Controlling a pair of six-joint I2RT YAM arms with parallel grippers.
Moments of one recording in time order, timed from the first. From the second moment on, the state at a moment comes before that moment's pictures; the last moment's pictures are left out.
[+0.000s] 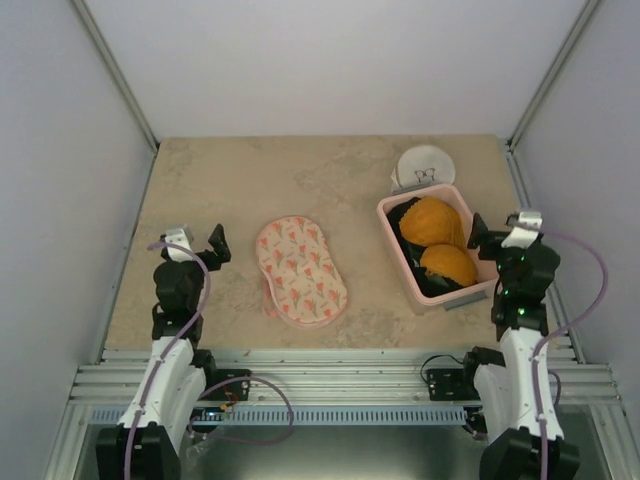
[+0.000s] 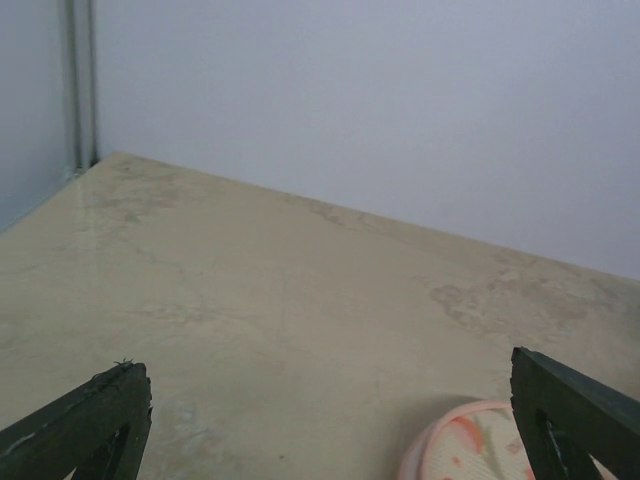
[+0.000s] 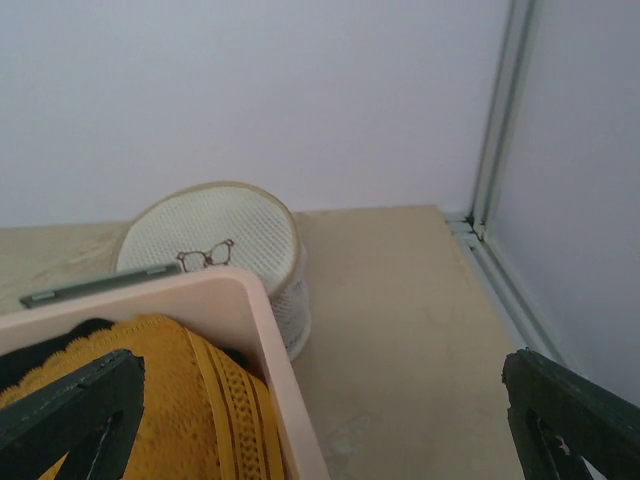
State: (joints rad) left arm 0.05 0.66 0.19 0.38 0.08 -0.28; right arm -0.24 0.69 0.44 0.11 -0.22 0.01
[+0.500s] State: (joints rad) left arm 0.05 0.72 0.11 0.51 0.04 -0.22; right arm -0.24 0.49 0.22 0.25 -0.10 0.11
